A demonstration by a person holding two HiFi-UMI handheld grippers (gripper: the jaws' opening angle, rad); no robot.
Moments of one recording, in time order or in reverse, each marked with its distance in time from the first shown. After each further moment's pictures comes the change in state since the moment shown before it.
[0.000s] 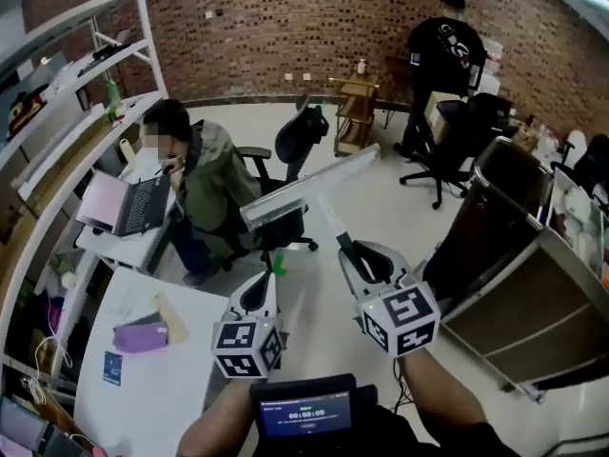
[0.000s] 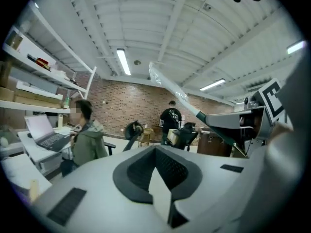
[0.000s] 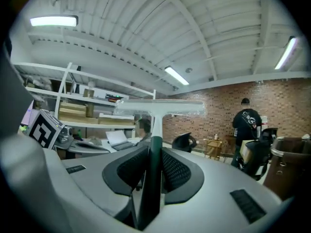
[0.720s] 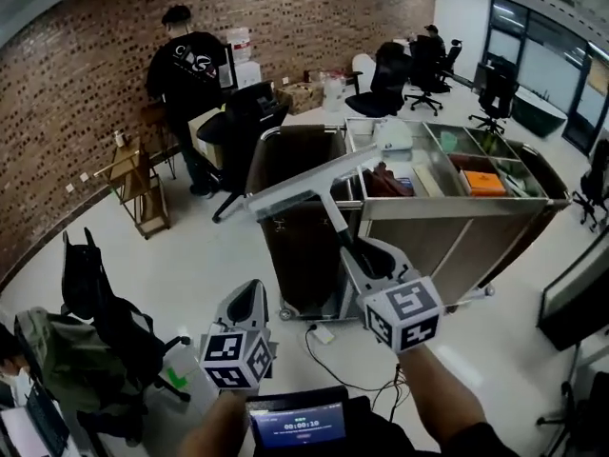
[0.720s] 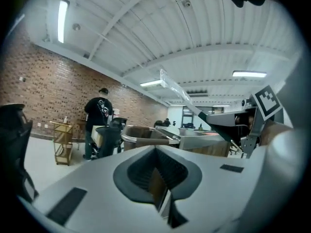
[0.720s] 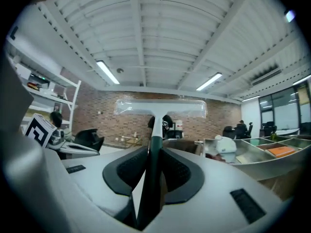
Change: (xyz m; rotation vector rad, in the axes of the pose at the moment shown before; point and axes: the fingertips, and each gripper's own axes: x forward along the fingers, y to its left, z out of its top) left arm 0.357 -0.479 0.013 0.141 0.065 -0.790; right arm -0.273 -0.507 -0.054 0.097 0.016 -0.857
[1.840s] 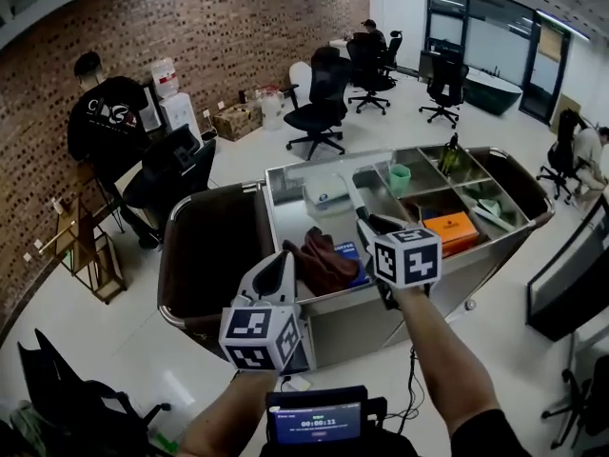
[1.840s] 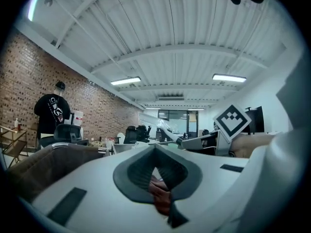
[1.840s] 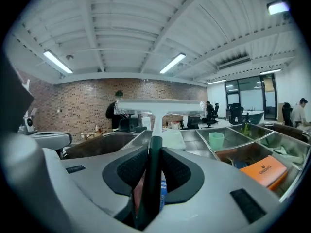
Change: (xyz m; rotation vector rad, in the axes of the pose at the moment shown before) left arm 0.457 -0.212 0.122 0.078 -0.058 -0.331; right arm 0.161 -0.506 -0.026 0.183 0.209 -0.337
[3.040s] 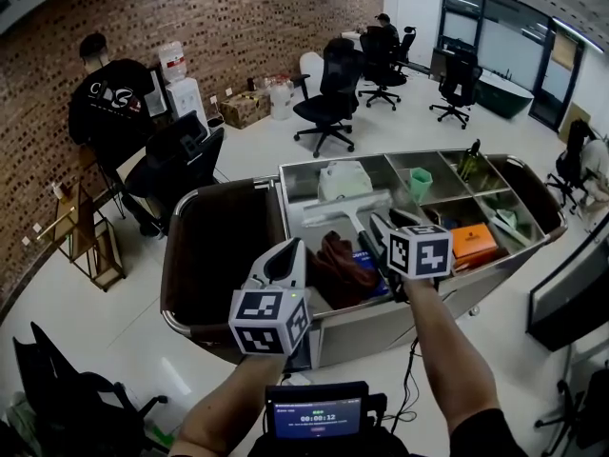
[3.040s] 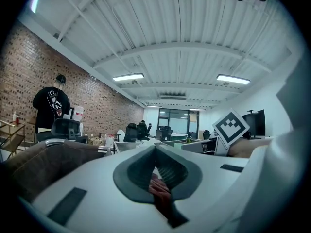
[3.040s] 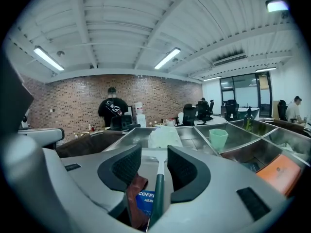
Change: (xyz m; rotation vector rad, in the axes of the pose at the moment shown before) left arm 0.064 0.063 -0.006 -0.037 0.023 -0.001; right arm 0.088 -0.028 -0.005 0.034 0.038 -0.054
